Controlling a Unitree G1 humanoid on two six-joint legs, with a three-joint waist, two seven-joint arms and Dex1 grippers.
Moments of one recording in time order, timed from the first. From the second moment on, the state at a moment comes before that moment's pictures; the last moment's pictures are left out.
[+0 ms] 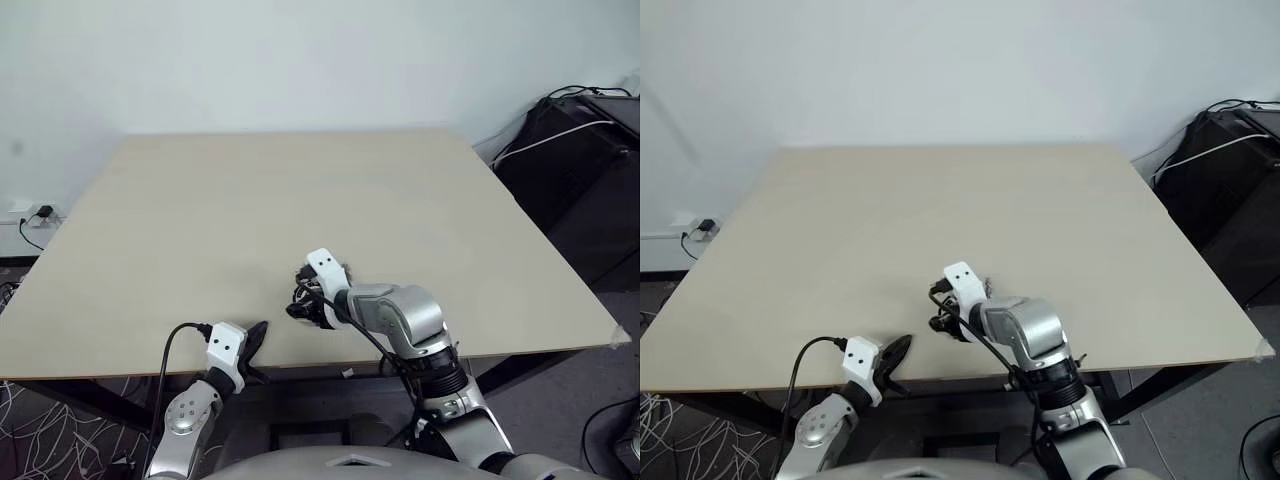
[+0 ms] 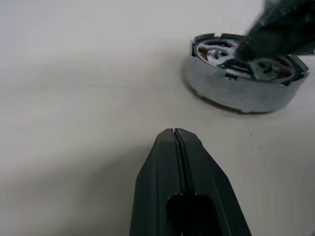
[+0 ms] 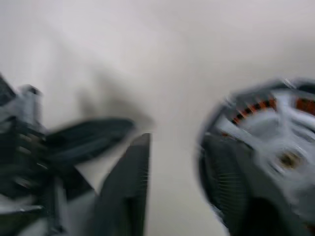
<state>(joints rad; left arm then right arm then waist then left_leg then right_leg) 0.30 0.16 -0.12 0.17 -0.10 -0.24 -0.46 -0.39 0.01 0.26 -0.13 0.20 1.31 0.45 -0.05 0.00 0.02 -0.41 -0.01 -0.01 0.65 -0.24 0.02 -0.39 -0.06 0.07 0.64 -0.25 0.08</state>
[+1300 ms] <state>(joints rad) 0.30 0.21 -0.11 0.15 -0.12 -0.24 -0.52 -0.05 -0.54 0.17 -0.18 0.02 0.60 0.49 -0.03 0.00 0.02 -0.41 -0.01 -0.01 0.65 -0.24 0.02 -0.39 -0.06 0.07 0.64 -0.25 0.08</state>
